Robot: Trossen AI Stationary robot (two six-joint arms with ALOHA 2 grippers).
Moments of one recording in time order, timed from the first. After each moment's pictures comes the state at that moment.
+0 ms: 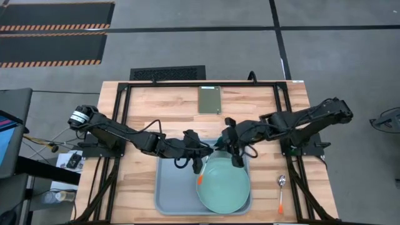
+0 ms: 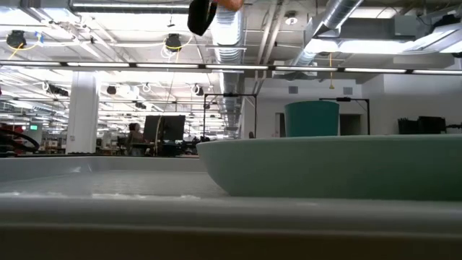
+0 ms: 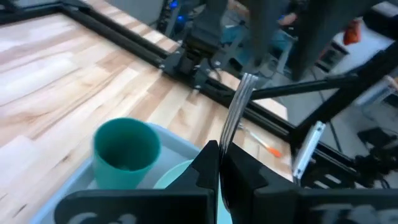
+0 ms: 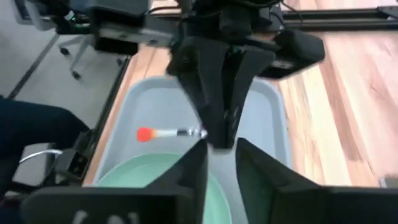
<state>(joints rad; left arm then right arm) -0.30 1.59 1.16 0.09 -0.38 -0.63 0.28 1.35 1.33 -0.57 0.08 0.18</state>
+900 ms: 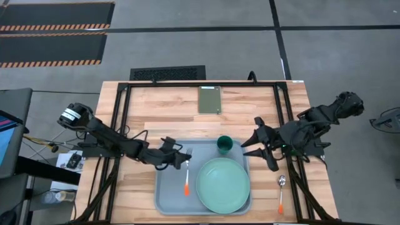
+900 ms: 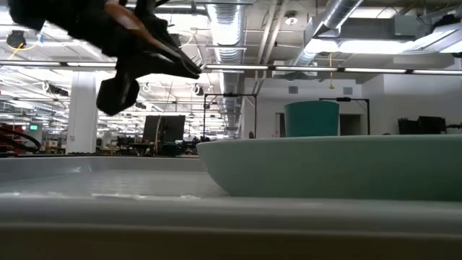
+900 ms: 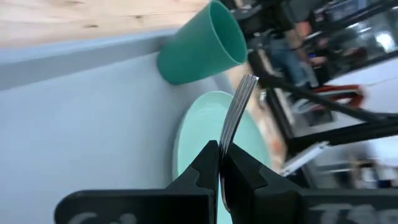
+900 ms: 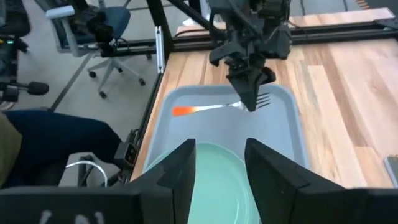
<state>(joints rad) -0.41 1.47 0.63 0.38 -0.48 -1.29 0.49 1.10 1.33 -0.74 0.24 0.34</state>
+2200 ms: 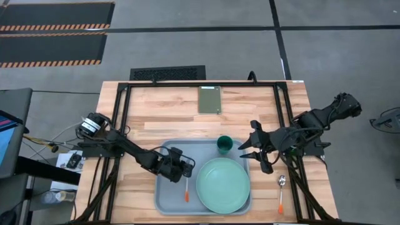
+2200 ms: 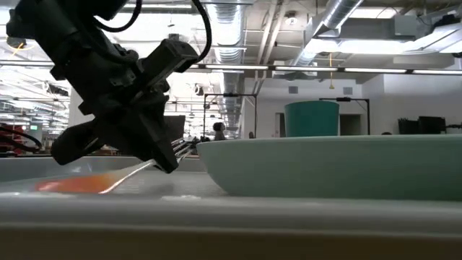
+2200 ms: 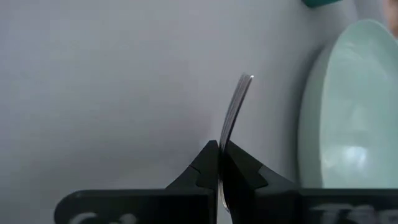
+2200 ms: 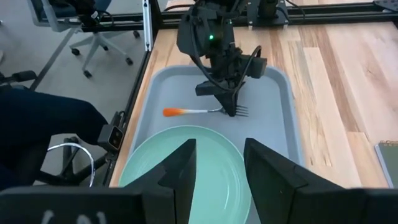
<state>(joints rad) -0.46 1.78 0.85 -0.05 -0.45 -1.58 0.49 1.17 1.33 -0.77 0.25 0.33</state>
